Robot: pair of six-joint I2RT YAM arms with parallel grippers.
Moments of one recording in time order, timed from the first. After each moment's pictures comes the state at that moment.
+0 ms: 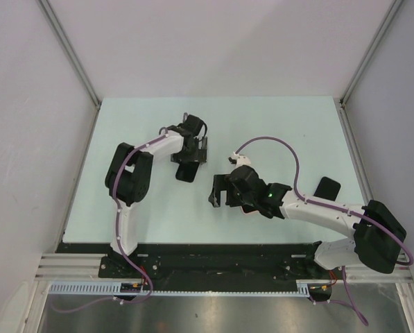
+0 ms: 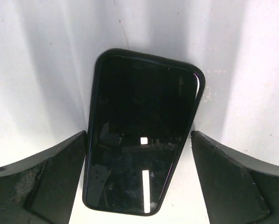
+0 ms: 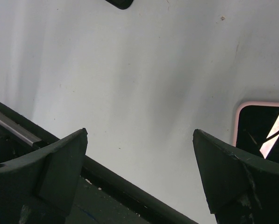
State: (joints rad) left arm -0.47 2.09 1.53 -0.60 -0.18 -0.39; right arm 0.96 1.34 0.83 -0.20 0.13 0.73
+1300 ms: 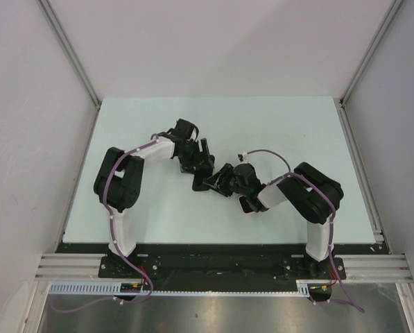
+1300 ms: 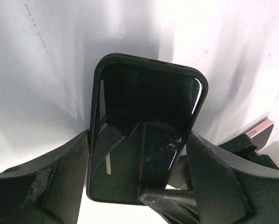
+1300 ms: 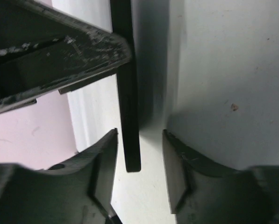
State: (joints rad) left arm -0.43 1.98 1.35 -0.46 0.27 -0.63; right arm 0.73 1.90 0.71 0.75 -0.13 1.21
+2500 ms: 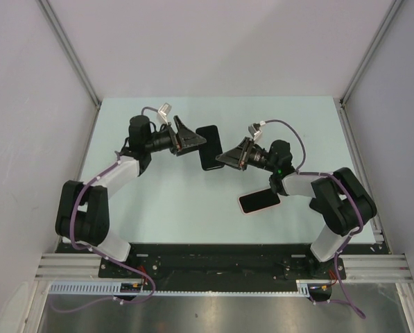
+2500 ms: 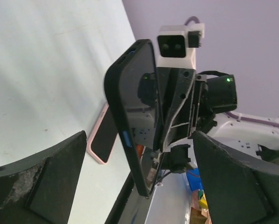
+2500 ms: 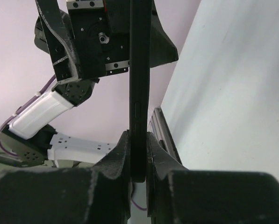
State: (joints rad) left arm -0.23 1.55 0.95 0.32 0.89 -0.90; right arm 0.45 1.69 0.73 1.03 -0.76 1.27
